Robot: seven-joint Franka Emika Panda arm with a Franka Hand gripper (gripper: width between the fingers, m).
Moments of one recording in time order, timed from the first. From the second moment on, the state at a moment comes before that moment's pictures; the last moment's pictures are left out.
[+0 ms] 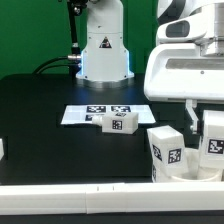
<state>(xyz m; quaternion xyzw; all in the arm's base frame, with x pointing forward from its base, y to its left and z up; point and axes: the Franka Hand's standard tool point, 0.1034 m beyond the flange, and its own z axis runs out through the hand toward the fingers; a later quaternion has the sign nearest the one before) 0.631 0.118 0.083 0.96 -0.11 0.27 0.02</state>
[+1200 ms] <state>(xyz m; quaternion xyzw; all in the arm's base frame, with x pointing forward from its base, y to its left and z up) 0.641 0.109 0.104 0.95 -0.20 0.23 -0.01</state>
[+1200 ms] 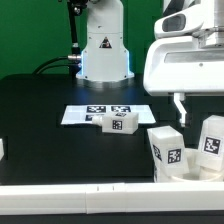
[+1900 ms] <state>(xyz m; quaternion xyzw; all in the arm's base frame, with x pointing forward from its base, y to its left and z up) 0.643 0.100 0.109 0.97 -0.23 0.02 -0.01</state>
